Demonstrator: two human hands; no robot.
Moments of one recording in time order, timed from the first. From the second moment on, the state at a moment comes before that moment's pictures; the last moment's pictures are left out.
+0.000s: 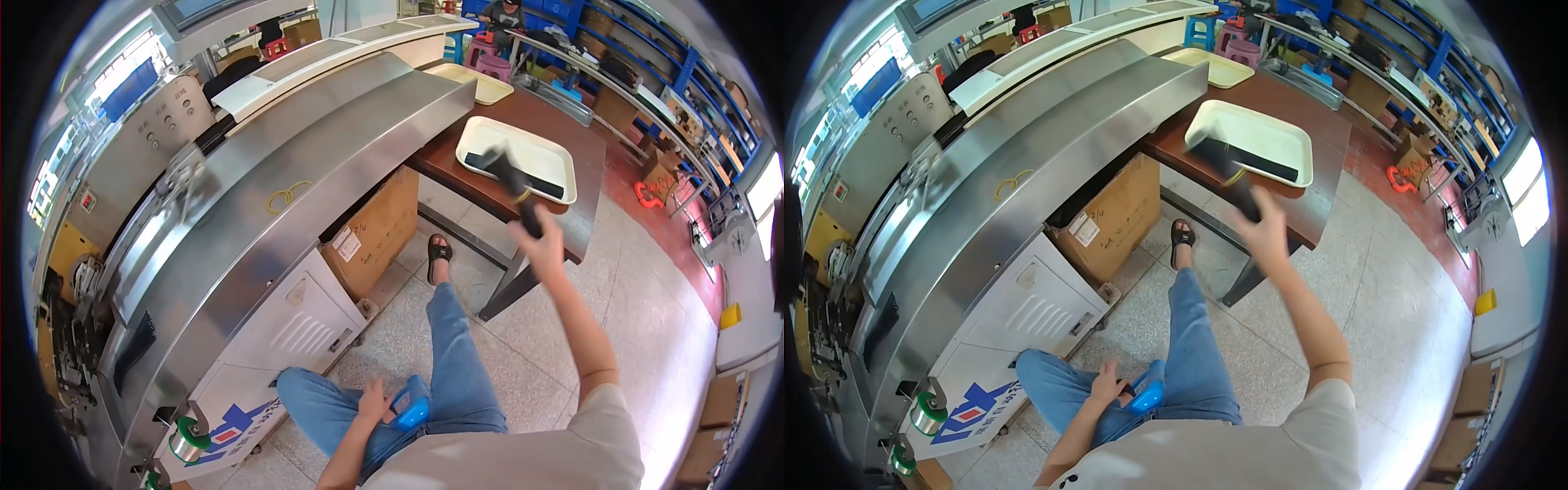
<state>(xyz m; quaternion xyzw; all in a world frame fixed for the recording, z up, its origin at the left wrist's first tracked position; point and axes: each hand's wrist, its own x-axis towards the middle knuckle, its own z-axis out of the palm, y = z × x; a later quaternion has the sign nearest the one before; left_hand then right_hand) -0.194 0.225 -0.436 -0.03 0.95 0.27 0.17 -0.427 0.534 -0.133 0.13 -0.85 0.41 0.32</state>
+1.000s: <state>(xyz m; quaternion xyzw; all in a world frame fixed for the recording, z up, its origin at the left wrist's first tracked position) -0.187 0.235 -0.482 0.02 0.91 0.27 0.32 -0.623 0.610 -0.165 0.08 -0.98 0.15 0.10</state>
